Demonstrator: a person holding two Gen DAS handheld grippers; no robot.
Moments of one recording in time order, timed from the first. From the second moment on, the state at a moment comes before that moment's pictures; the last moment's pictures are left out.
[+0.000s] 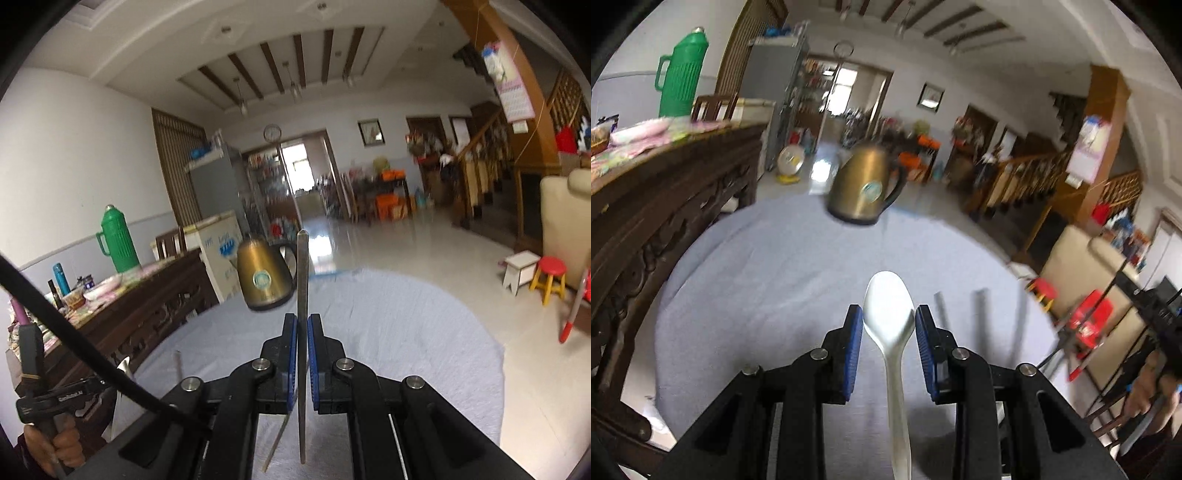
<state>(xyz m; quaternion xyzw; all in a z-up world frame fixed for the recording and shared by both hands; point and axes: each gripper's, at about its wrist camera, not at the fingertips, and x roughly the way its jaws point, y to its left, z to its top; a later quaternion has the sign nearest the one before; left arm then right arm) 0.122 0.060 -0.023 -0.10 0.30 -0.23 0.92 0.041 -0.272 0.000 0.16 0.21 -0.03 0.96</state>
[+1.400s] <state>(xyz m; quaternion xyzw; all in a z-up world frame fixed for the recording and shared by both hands) 0.078 -0.009 -0.036 -0.11 0.20 -0.26 0.94 0.002 -0.213 0.026 0.18 0.20 0.09 0.96</state>
